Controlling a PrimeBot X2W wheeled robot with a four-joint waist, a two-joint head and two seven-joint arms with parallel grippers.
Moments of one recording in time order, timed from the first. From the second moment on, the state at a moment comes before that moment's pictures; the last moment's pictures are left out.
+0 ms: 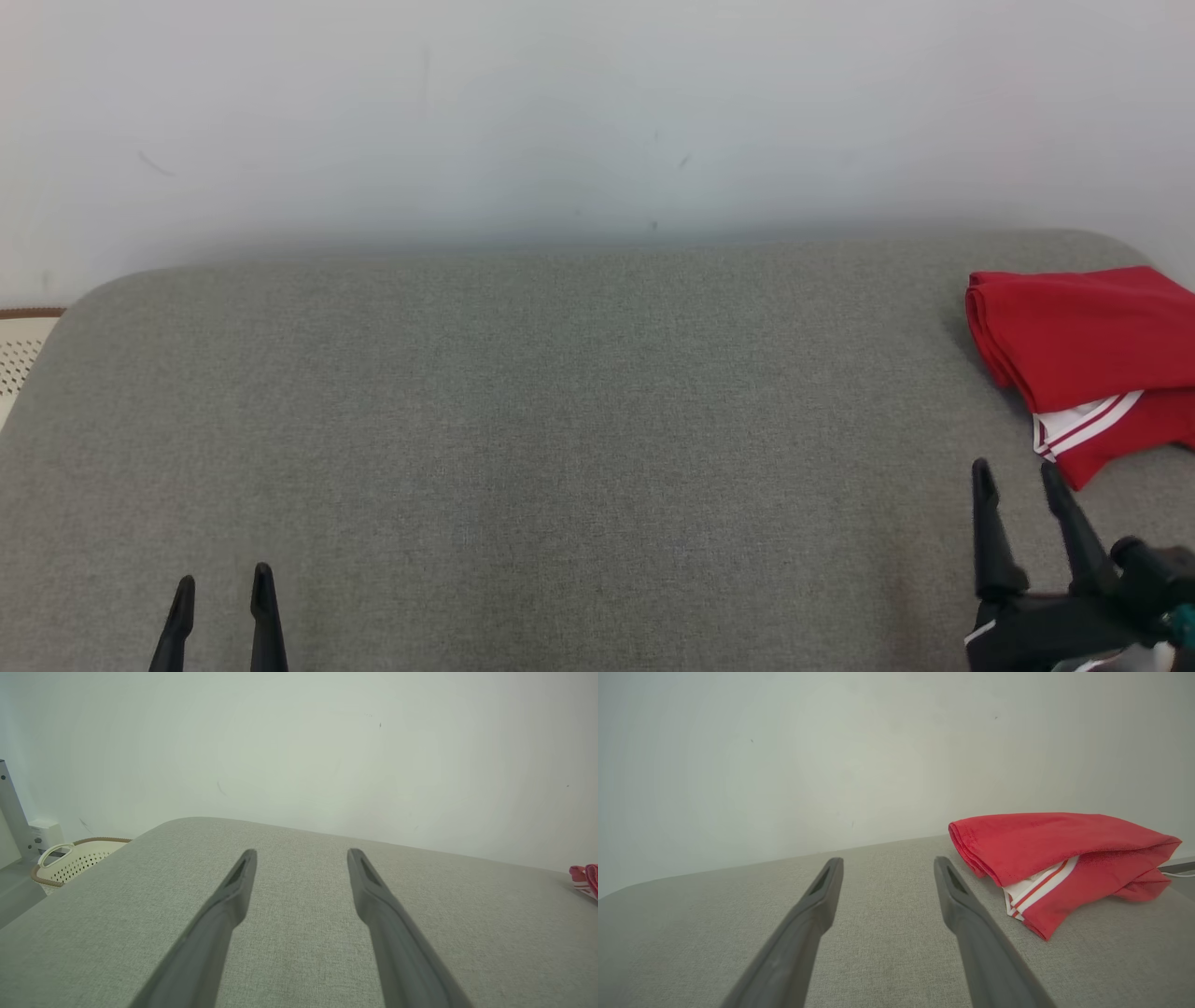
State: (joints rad) left arm 0.04 0.05 0.10 -0.03 -0.18 0.00 -0.26; right arm -0.12 -0.26 0.13 0.21 0.34 0.13 -0.26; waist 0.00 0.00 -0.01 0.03
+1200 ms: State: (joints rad) left arm 0.05 0.05 0.07 0.07 -0.11 0.04 -0.26; right arm -0.01 -0.12 0.22 0.15 0.22 0.13 -0.26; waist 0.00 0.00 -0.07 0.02
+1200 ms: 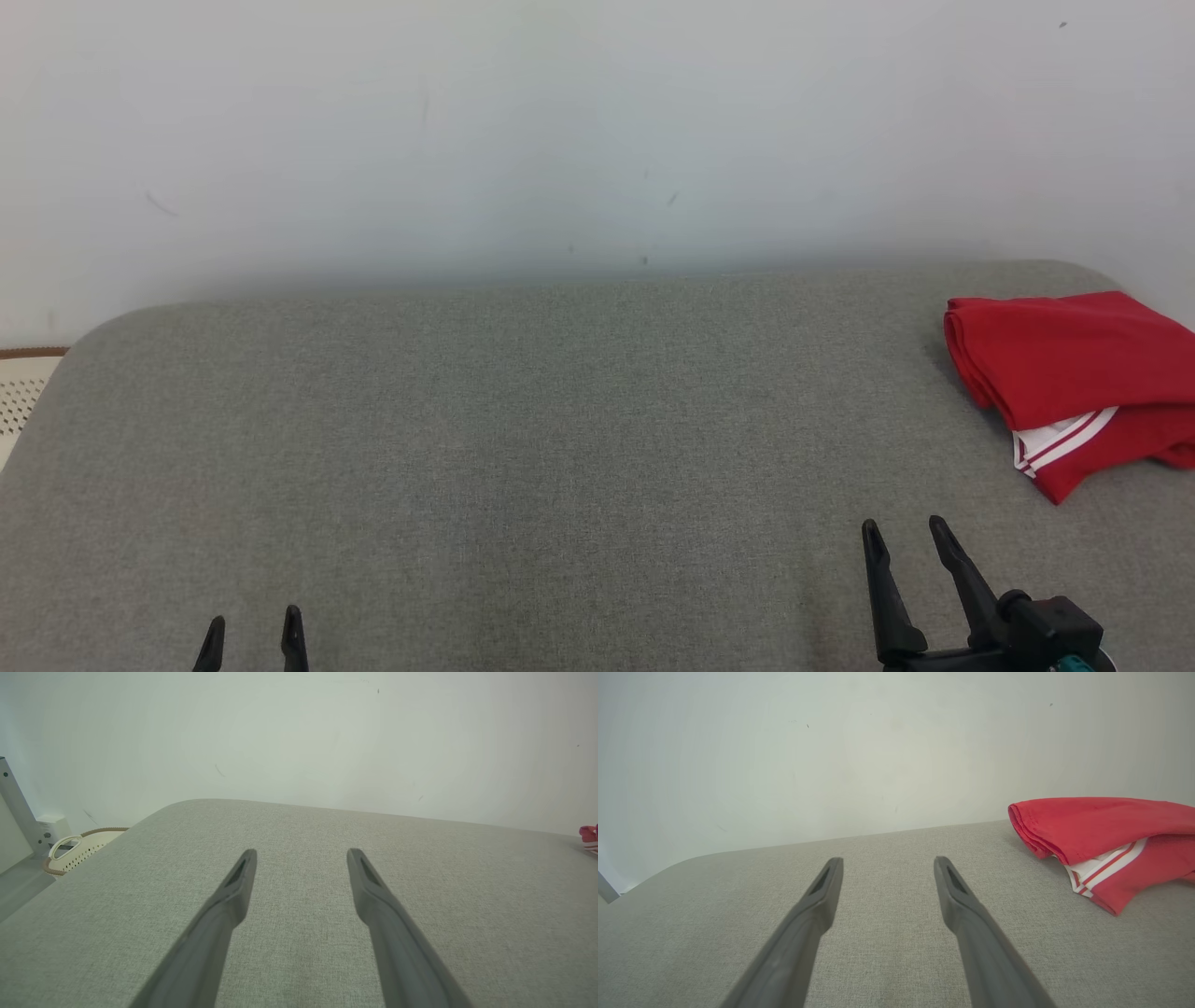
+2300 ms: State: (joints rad) left arm 0.06 0.05 0.07 0.07 -0.11 0.04 -0.26; right arm -0.01 -0.12 0.21 0.14 0.21 0.13 -0.26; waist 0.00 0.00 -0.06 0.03
